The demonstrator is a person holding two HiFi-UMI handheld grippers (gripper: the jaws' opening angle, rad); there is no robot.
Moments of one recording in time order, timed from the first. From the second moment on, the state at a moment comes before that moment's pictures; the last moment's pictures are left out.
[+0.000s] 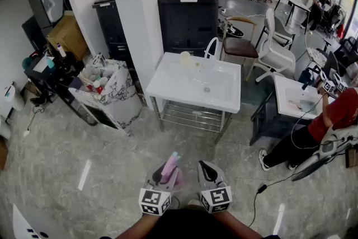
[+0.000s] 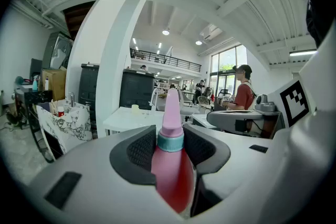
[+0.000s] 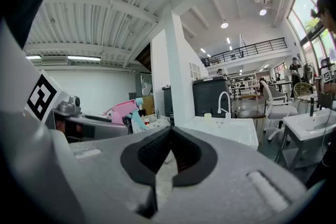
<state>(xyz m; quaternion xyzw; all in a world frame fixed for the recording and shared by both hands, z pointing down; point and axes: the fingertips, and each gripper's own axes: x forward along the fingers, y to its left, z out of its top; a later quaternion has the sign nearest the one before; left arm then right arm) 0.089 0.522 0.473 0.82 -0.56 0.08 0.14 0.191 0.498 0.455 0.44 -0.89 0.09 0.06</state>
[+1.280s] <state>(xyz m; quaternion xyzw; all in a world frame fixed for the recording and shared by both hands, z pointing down) -0.045 0.303 0.517 0.83 -0.53 0.07 0.17 0.066 0.296 0.511 0.44 -0.88 0.11 0.16</state>
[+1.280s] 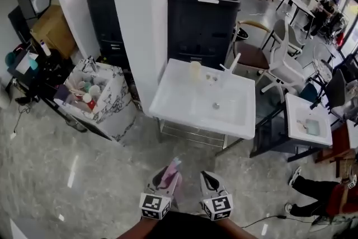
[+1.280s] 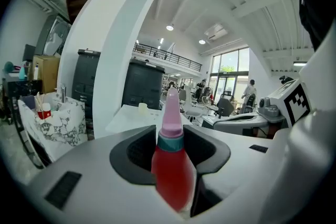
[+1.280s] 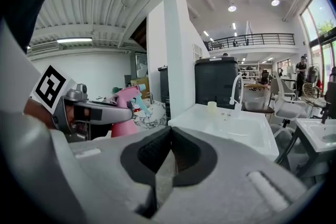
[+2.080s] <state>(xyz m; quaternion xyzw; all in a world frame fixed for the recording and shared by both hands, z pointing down) -0.184 0.162 0.485 0.84 -0.53 0.03 0.15 -0.053 0.152 0.498 0.49 -0.86 0.13 0.12</state>
